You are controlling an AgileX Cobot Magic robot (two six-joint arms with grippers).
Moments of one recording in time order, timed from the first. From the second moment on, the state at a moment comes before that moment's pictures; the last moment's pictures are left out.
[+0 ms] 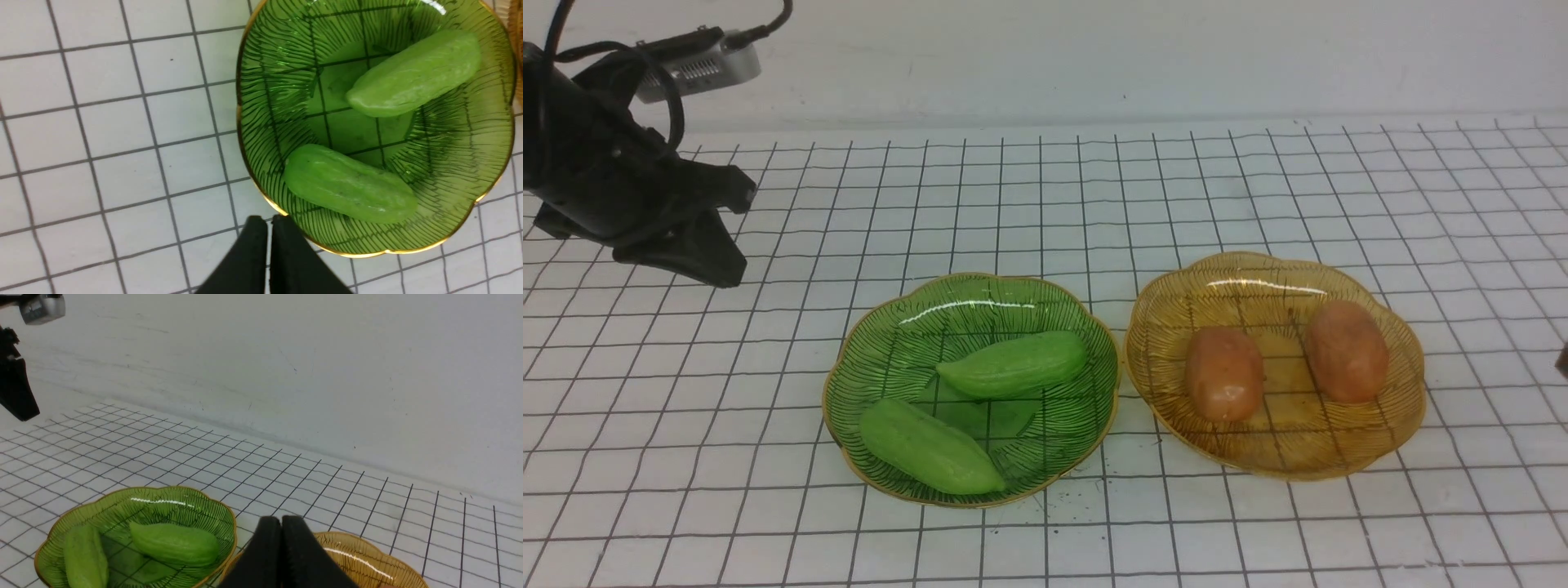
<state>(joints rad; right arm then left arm) 0.46 0.41 -0.39 -0.13 0.20 0.05 0.09 1.65 -1.50 -0.34 1.23 0.27</state>
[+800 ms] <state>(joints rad) 0.03 -0.01 0.02 -0.04 0.37 0.05 0.09 1.47 -1.50 -0.27 1.24 0.32</state>
